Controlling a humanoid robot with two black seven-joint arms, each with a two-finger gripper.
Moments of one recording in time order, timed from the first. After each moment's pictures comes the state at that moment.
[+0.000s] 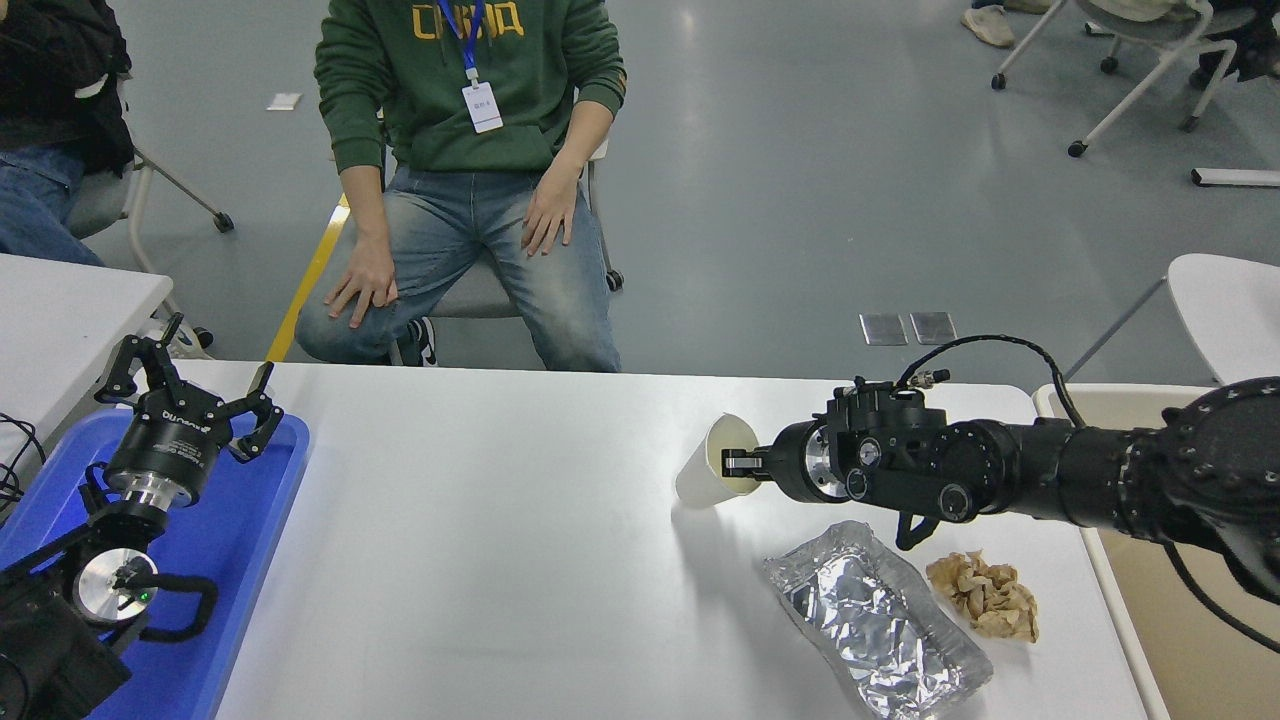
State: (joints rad) left arm -0.56 0.46 -0.57 -0.39 -0.23 -0.70 -0.60; right arm 1.34 -0.23 -0.55 0.96 -0.64 0.05 -0.02
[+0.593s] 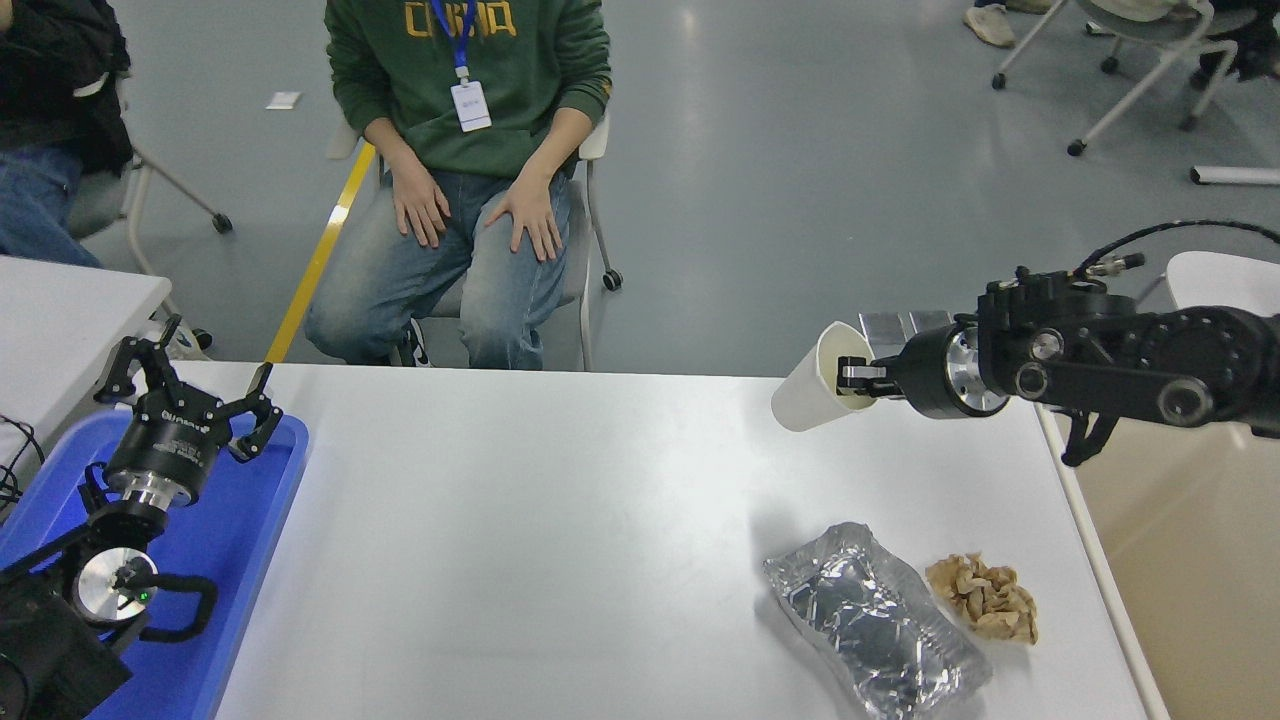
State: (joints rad) left arm -0.56 0.46 -0.57 -0.39 -0.23 -0.70 -0.60; right arm 1.64 -0.72 -0.55 1.33 -0.65 0.21 -0.03
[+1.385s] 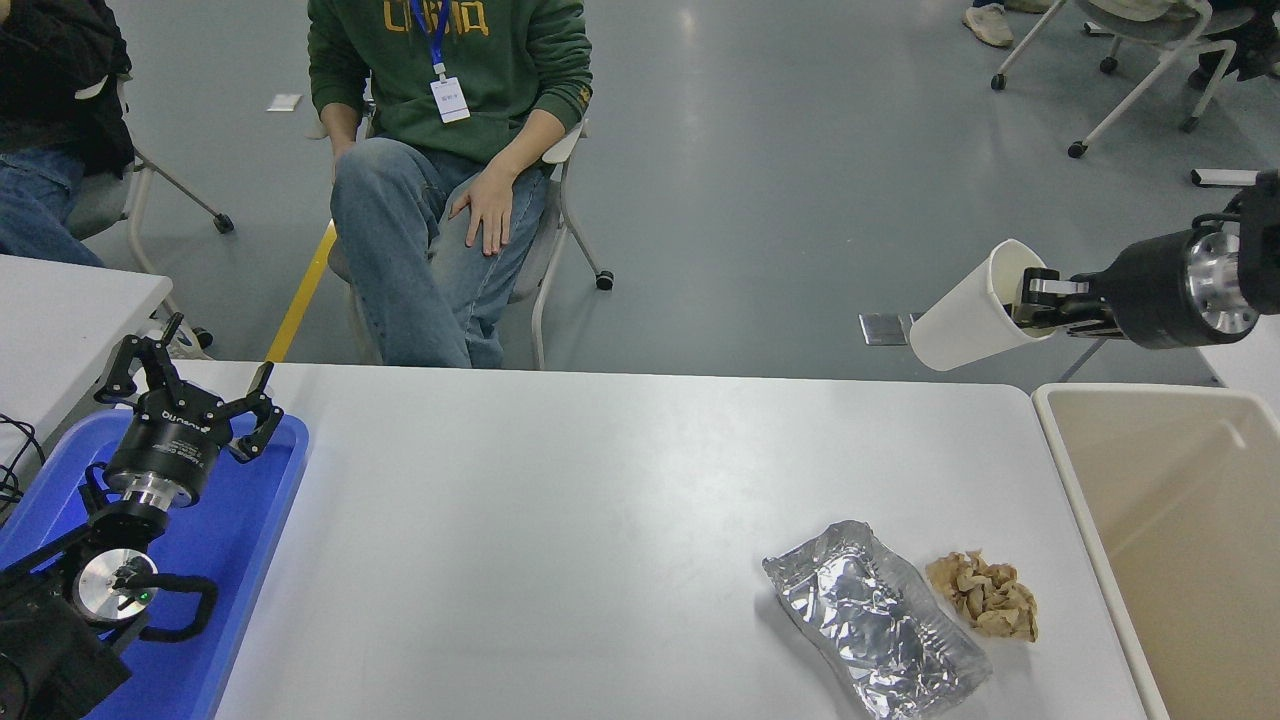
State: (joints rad) left arm -0.56 0.46 -0.57 -0.39 -0.23 -0.70 -0.60; right arm 1.74 -0.95 -0.56 1.34 -0.66 0.36 -0.03
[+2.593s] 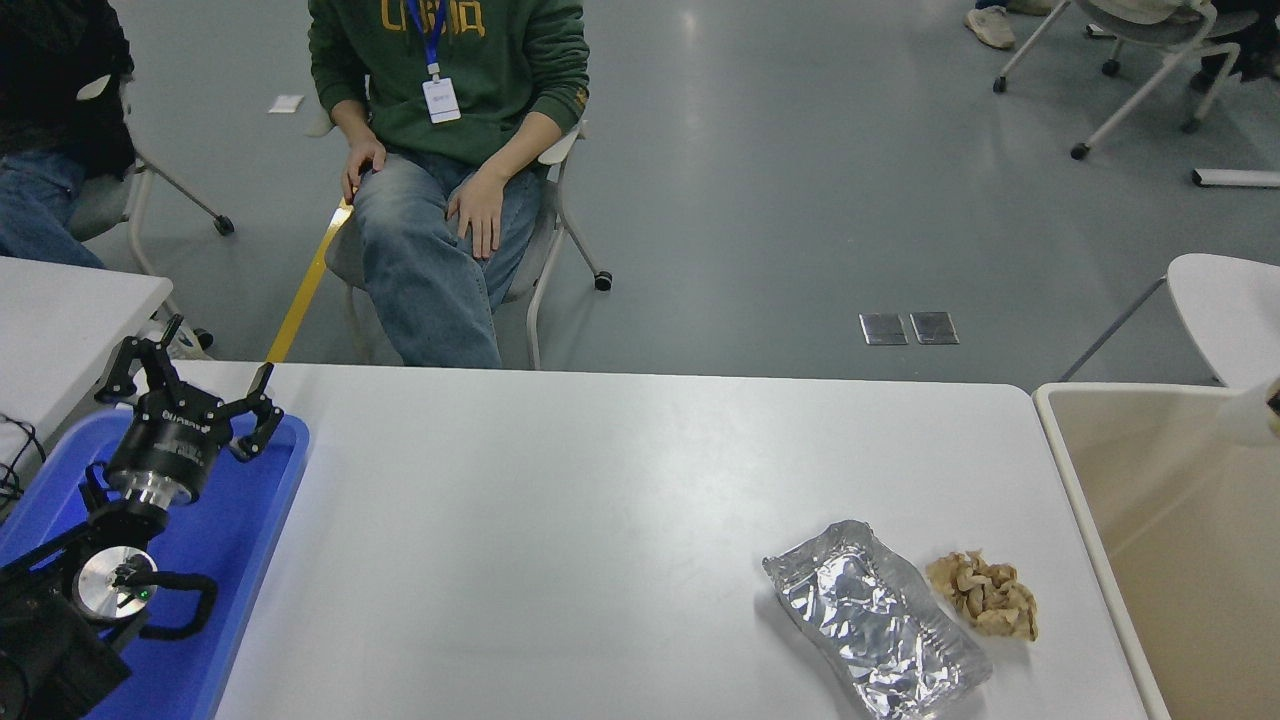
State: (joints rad) left arm -0.56 0.46 -0.57 -0.39 -0.23 -0.70 -0.60; right arm 0.89 -0.62 -0.42 0.25 -0.37 0.00 -0.03
